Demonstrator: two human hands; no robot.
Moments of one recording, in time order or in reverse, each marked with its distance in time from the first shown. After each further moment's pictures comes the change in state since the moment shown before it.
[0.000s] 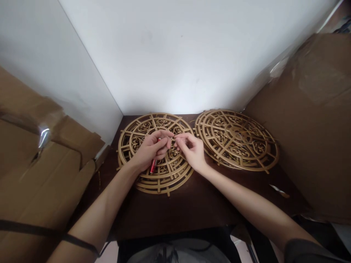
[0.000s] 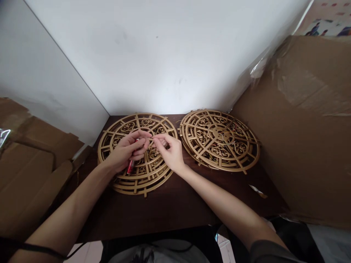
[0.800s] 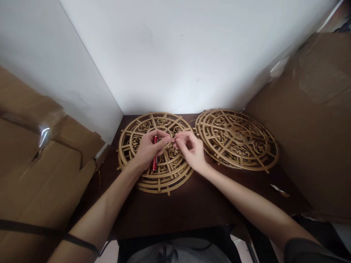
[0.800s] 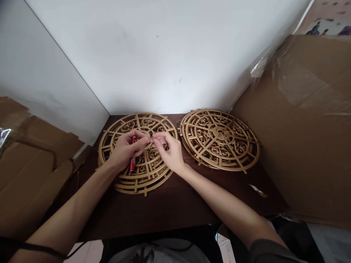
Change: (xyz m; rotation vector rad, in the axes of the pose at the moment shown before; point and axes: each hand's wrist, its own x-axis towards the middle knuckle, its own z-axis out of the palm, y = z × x) left_hand 0.003 -0.005 0.002 0.225 0.250 0.137; right_hand -0.003 -0.001 0.000 -0.001 -0.048 -0.094
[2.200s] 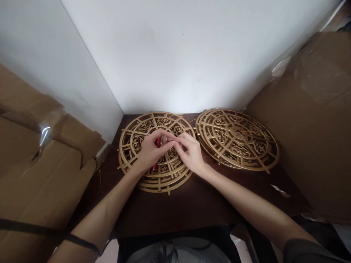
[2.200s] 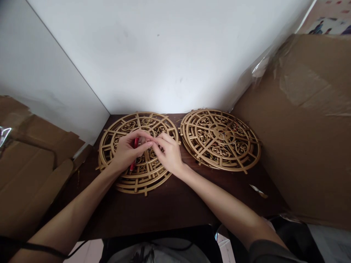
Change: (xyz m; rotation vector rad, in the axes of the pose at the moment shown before) left_hand -0.002 -0.004 -0.001 0.330 -0.011 0.304; right_hand 0.001 -0.003 0.002 -0.393 -0.079 -0.171
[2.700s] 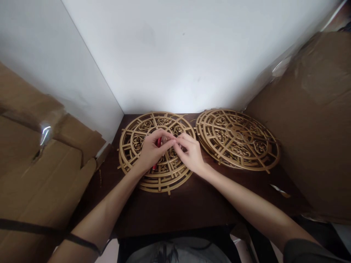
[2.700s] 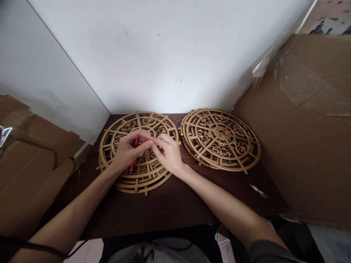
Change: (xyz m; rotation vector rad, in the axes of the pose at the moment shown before) left_hand 0.000 -0.001 0.001 0.022 0.009 0.031; right_hand 0.000 0.001 -0.001 -0.030 -0.017 -0.021
